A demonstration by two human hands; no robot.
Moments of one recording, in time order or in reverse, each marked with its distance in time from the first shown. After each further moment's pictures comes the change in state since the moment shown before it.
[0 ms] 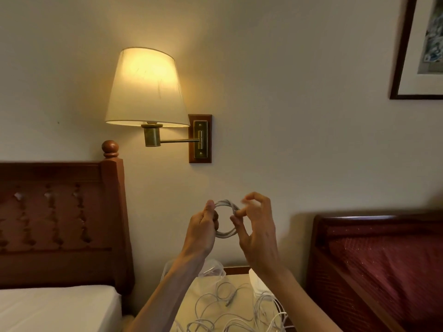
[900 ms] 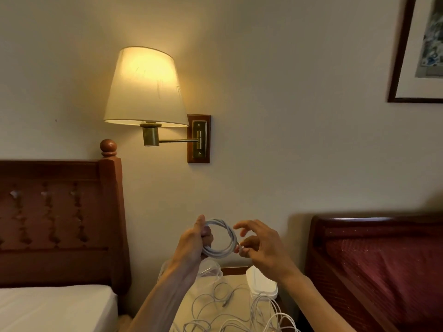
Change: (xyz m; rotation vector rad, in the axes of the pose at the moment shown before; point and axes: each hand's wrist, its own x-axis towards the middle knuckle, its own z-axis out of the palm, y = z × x) left_hand -0.011 -0.028 -0.013 -0.323 -0.088 -0.254; right_hand -0.015 0.024 -0.031 0.265 -0.553 0.366
